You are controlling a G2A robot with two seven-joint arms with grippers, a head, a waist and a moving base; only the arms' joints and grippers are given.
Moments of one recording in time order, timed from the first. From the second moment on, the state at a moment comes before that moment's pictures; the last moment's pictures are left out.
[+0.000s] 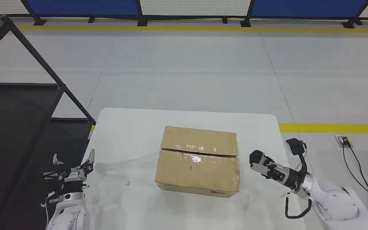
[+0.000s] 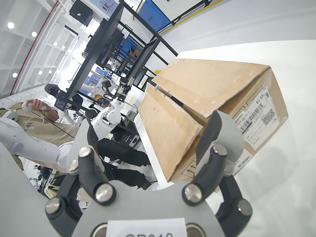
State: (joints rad) left arm 1.35 -1.28 -1.74 -1.44 1.41 0.04 0.40; right arm -1.17 -0.94 1.46 -1.55 0.13 -0.68 0.78
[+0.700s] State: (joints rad) left arm 1.43 -1.27 -1.72 -1.61 1.21 -0.34 0.18; right arm -1.03 -0.95 1.33 -1.38 0.22 -0.65 0.97
